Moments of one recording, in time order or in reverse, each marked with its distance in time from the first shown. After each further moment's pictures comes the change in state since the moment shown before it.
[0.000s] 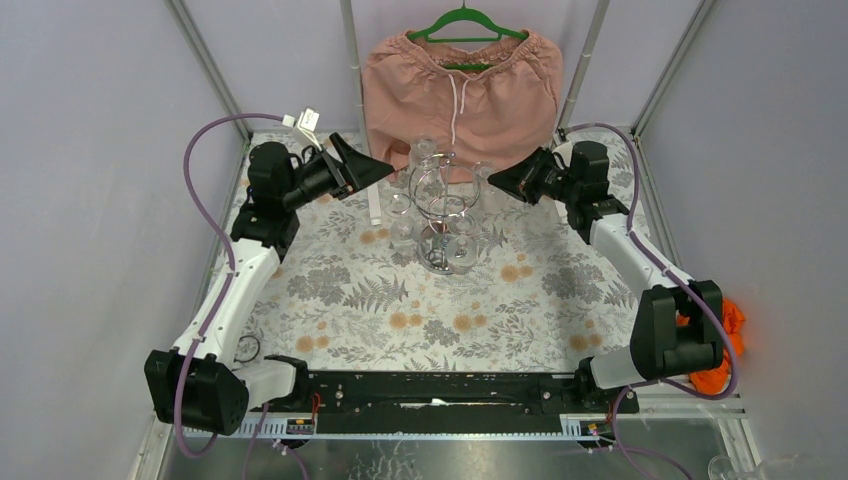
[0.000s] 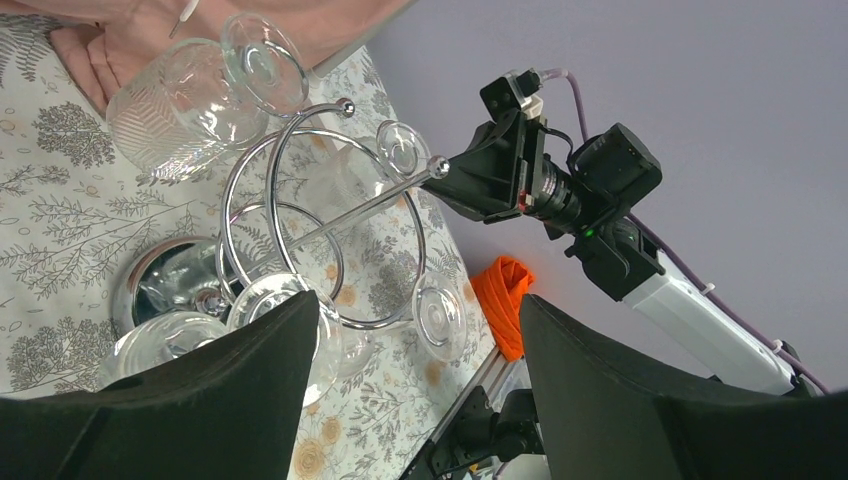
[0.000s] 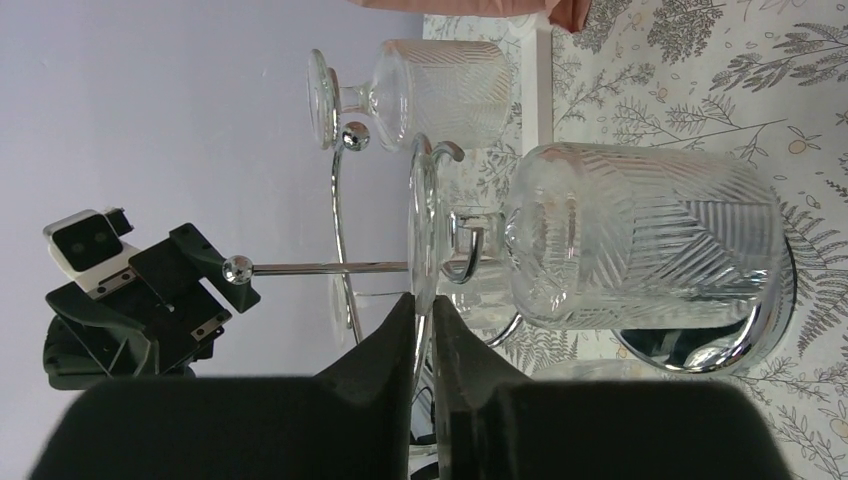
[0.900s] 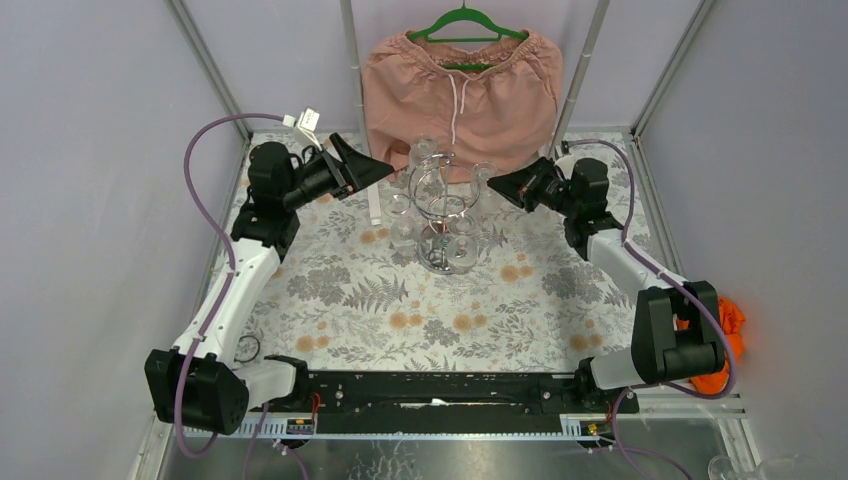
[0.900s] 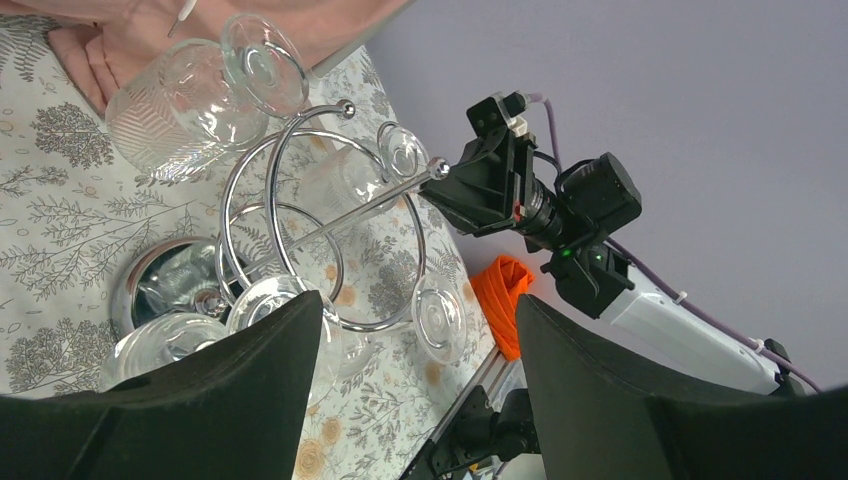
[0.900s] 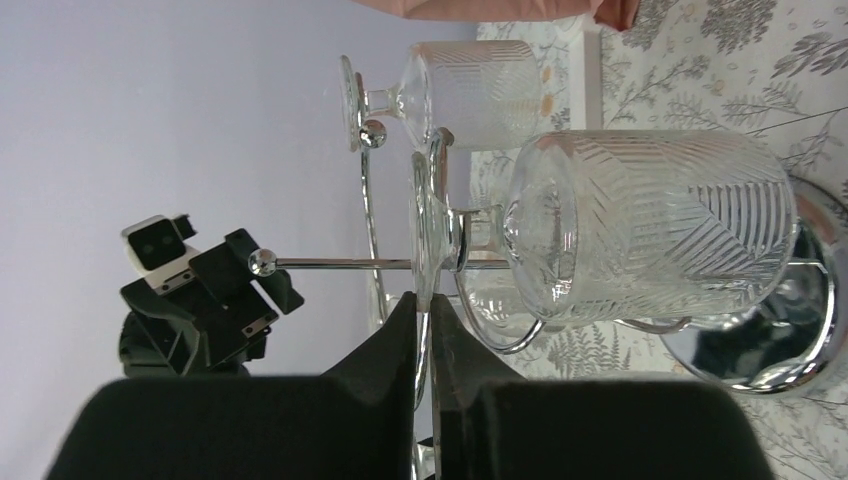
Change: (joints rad) left arm 0.000 0.001 -0.002 0.005 0.002 0.000; right arm 0.000 -0.023 -0.145 0.252 0.005 0.169
